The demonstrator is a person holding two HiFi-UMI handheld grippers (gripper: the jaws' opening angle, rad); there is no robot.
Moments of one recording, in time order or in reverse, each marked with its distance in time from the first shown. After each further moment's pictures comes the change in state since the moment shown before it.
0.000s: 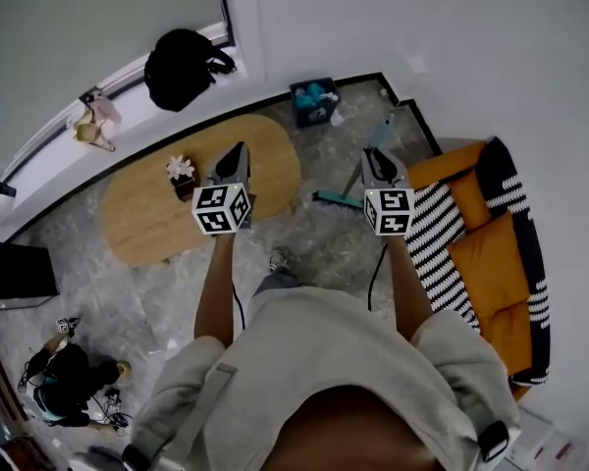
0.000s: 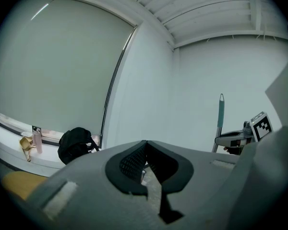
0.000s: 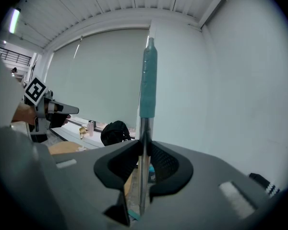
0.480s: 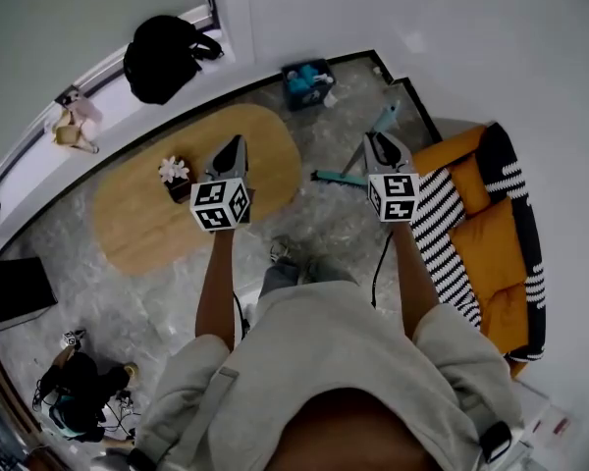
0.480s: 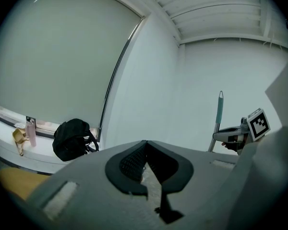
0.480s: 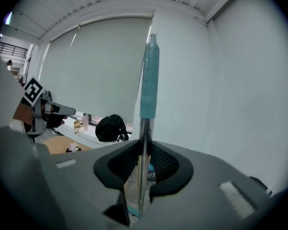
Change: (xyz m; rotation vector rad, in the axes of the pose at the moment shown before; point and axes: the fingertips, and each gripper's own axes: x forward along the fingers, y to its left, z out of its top) left arm 0.056 0.058 -0.024 -0.049 0.058 -0.043; right arm 0.075 0.003 0.001 -0.034 0.076 -0.037
